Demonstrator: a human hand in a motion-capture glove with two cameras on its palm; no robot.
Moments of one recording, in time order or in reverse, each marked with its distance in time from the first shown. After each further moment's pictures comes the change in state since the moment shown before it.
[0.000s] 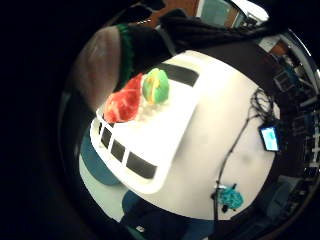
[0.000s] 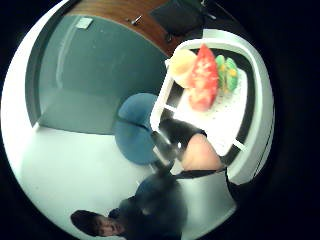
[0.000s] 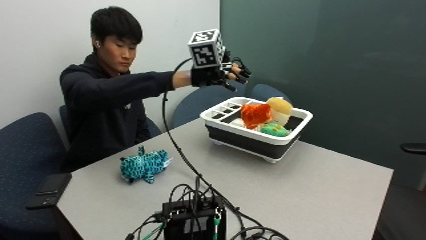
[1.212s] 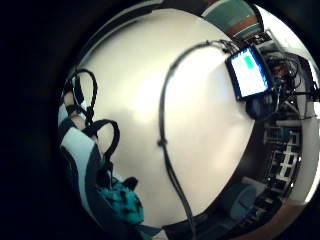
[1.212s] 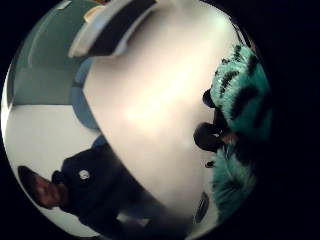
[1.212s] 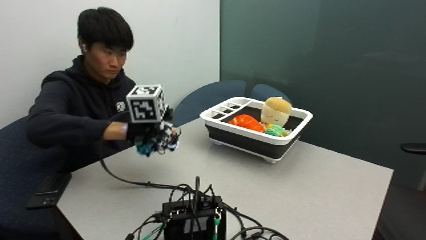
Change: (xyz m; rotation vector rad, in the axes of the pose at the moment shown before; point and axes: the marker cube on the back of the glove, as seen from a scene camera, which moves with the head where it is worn) arm 0.262 0.164 0.028 -0.166 0.703 -0.598
